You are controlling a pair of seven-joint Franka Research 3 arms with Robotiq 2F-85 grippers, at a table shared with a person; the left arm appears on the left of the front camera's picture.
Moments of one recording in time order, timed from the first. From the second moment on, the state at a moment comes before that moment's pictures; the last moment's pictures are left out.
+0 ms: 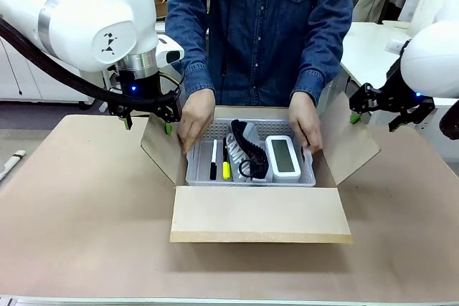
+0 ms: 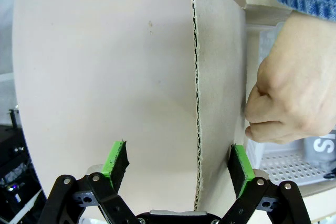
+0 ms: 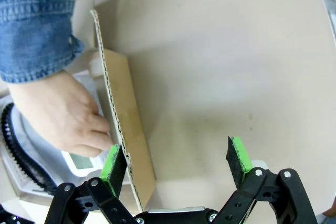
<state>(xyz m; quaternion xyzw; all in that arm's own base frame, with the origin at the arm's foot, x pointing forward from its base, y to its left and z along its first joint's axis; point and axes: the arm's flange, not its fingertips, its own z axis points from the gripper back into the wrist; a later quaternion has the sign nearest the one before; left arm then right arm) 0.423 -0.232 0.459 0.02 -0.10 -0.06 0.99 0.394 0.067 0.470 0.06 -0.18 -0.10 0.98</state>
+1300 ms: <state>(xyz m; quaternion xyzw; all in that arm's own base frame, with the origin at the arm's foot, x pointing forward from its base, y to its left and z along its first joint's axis) 0.423 -0.232 0.459 0.02 -0.10 -0.06 0.99 0.394 0.067 0.470 0.06 -0.18 -0.10 0.98</state>
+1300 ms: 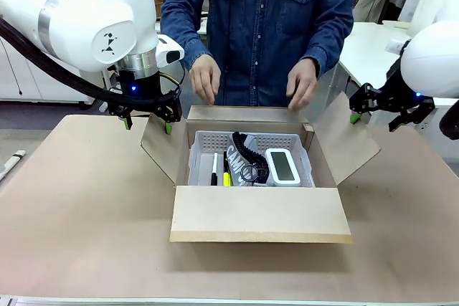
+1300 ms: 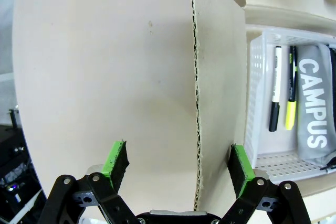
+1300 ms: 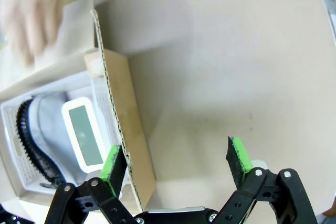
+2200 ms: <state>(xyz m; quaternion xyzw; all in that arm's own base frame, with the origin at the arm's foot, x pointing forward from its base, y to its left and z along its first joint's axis) 0.423 -0.232 0.459 0.02 -0.10 -0.06 0.99 0.394 0.067 0.470 0.06 -0.18 -0.10 0.98</state>
